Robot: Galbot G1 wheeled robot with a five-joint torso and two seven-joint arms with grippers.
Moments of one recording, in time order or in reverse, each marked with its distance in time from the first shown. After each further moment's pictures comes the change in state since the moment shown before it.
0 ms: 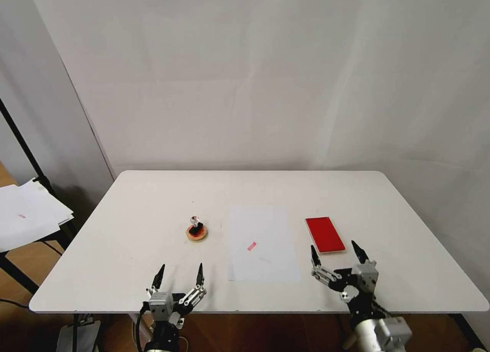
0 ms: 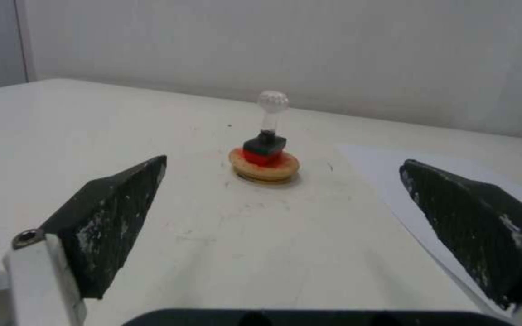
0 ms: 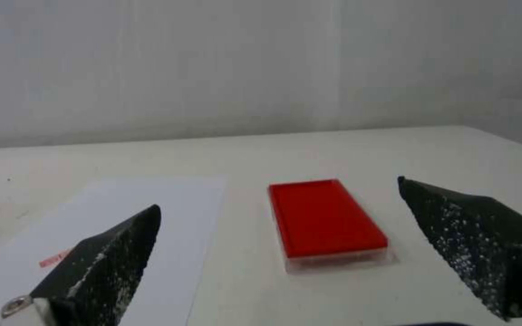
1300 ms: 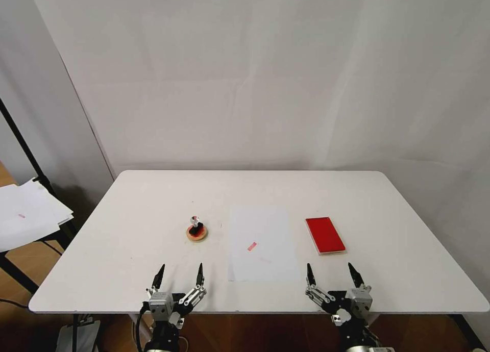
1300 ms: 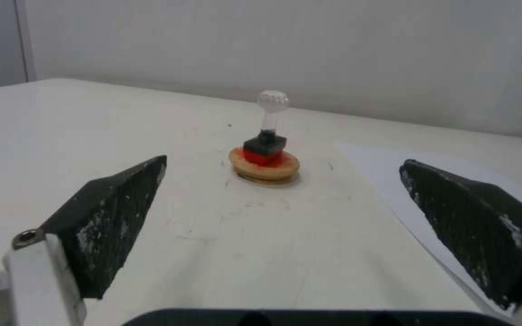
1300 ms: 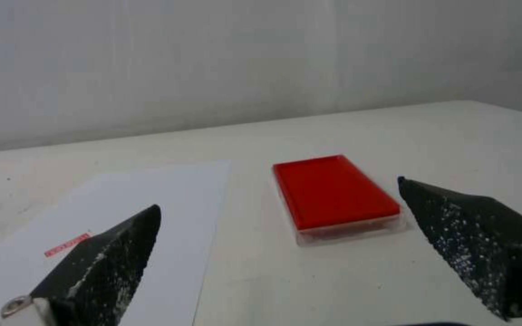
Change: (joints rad) left arm 0.000 0.000 0.000 0.000 0.000 0.000 0.000; right arm 0.017 0.041 -0.028 -0.042 0.014 0.027 -0.004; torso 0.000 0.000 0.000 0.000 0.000
